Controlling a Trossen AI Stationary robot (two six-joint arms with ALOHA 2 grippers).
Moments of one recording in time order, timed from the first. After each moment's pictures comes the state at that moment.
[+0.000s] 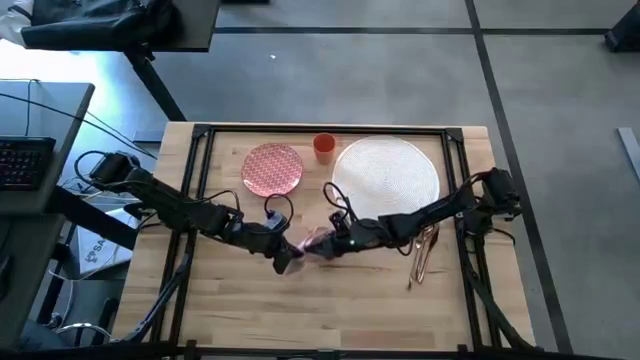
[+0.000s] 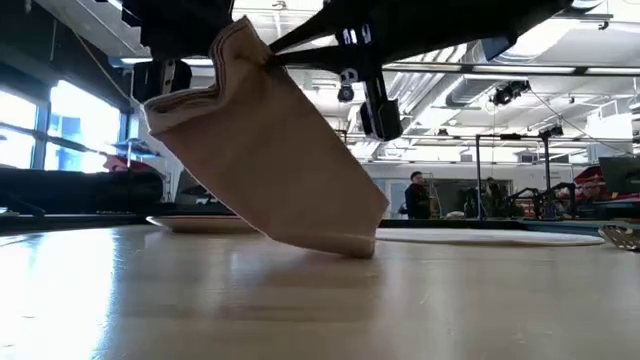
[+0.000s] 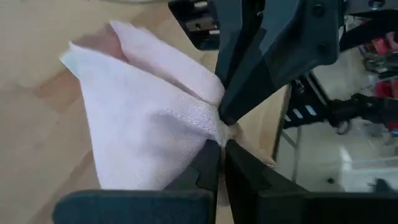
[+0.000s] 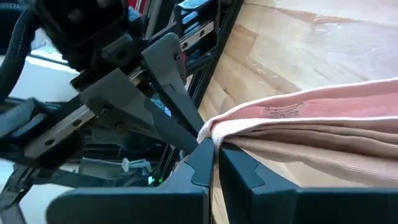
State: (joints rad) left arm -0.38 1.37 0.81 -0.05 -0.16 -1.07; right arm 0.27 1.81 0.97 0.55 0.12 1.28
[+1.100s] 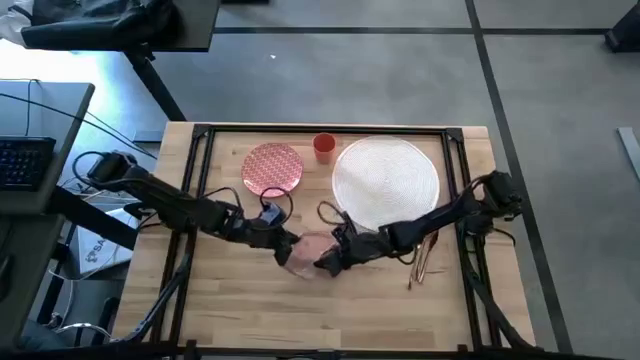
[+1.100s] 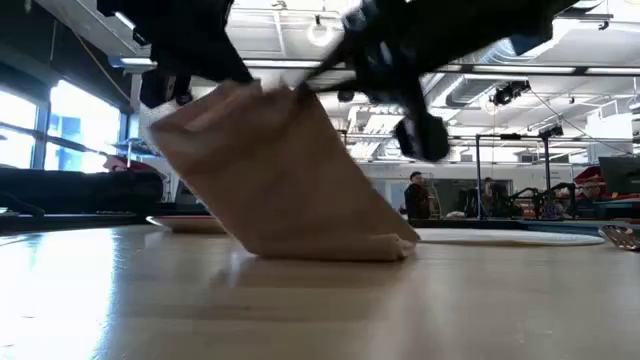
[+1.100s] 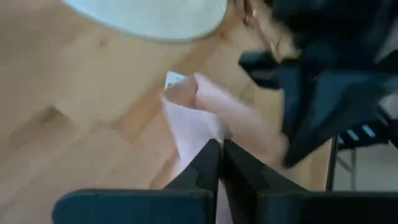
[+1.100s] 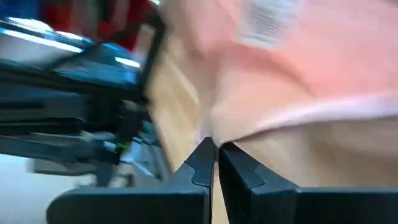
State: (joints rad) left arm -0.37 1.32 0.82 -0.16 -0.42 -0.95; right arm 0.35 1.81 0.97 0.27 0.10 1.31
